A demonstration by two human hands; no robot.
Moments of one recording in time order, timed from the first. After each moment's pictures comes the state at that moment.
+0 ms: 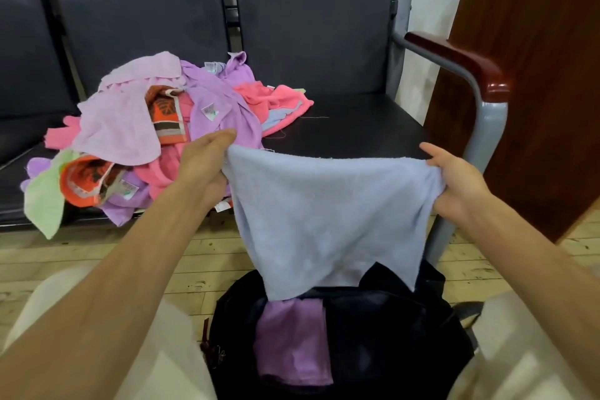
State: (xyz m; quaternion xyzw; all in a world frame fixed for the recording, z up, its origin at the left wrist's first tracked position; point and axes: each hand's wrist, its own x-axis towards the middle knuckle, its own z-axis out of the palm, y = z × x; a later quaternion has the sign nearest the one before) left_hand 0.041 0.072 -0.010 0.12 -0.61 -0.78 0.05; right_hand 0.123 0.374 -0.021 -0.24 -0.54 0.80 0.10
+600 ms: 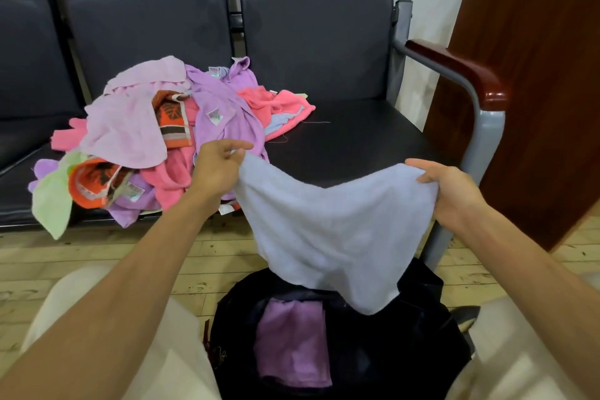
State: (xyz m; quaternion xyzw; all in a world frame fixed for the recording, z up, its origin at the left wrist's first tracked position) left_hand 0.051 0.072 -0.014 -0.02 -0.84 -0.53 0.13; right_hand 0.119 0.381 -0.032 -0.25 -0.64 0.72 0.09
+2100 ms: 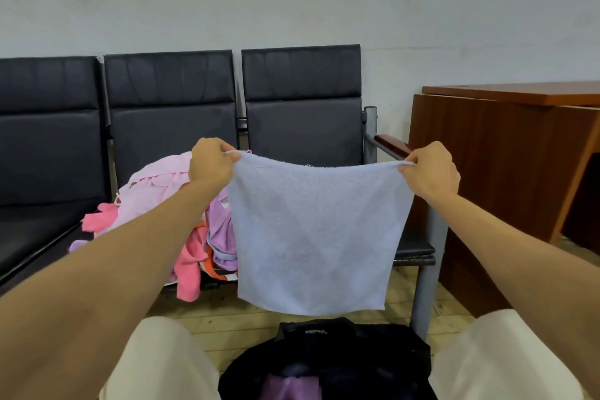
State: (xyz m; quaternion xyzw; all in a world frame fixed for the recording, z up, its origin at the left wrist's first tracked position) left_hand 0.038 0.064 0.136 -0.02 -0.88 -0.38 0.30; right_hand 0.119 0.401 0.118 -0.19 -0.88 0.26 0.35
